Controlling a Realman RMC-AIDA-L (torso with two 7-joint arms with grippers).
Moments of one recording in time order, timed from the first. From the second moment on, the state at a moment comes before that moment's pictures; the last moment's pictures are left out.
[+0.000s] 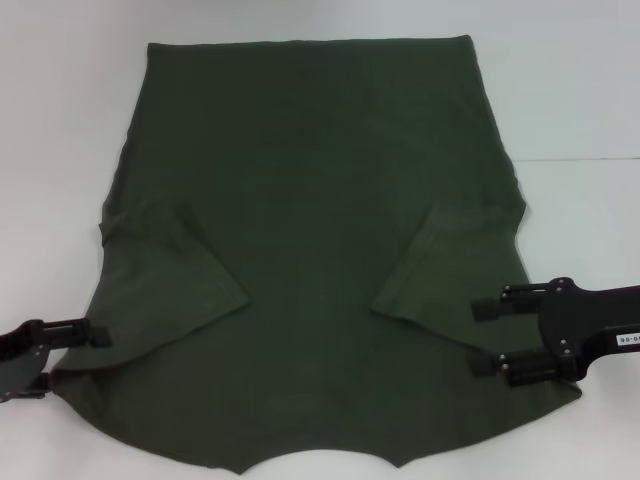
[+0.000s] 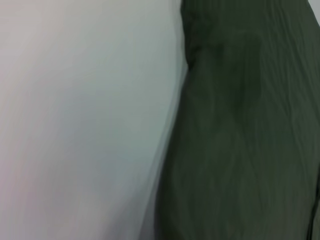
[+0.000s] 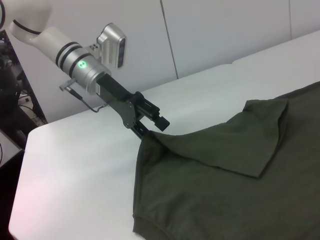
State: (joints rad) left arm -0.60 -1.94 0.16 0.59 2.65 1.47 -2.49; right arm 0.63 1.91 -0.80 -0.55 -2.02 -1.65 1.41
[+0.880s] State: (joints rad) left arm -0.60 -1.94 0.16 0.59 2.67 1.46 -2.50; right arm 0.63 1.91 -0.80 -0.55 -2.02 -1.65 1.41
